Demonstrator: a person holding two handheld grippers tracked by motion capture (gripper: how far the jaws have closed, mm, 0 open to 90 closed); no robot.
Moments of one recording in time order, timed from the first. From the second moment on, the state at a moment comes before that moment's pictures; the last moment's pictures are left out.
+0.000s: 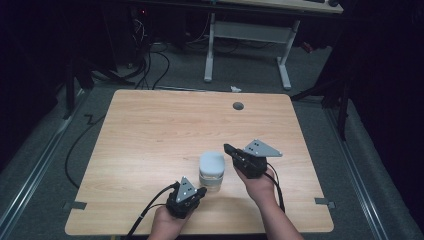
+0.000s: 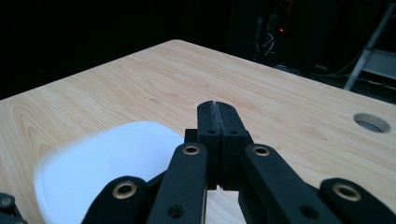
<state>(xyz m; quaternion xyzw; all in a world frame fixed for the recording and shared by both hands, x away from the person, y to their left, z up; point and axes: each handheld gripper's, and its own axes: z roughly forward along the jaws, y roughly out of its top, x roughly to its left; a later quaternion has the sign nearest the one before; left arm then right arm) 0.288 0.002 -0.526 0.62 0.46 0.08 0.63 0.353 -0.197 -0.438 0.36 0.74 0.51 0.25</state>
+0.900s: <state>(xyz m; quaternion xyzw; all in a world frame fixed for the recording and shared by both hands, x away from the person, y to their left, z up) 0.331 0.163 -0.528 0.54 0.56 0.24 0.58 0.322 -0.325 -0.503 0.50 0.70 0.43 0.28</state>
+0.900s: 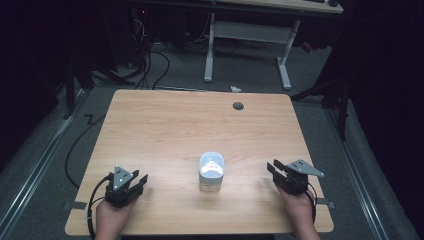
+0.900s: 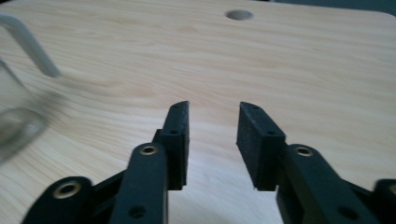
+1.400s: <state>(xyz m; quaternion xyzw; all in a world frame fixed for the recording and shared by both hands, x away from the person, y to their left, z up) 0.314 0.202 -0.534 0.52 0.58 0.27 0.57 0.295 -0.345 -0.515 0.53 0.68 0.39 0.32</state>
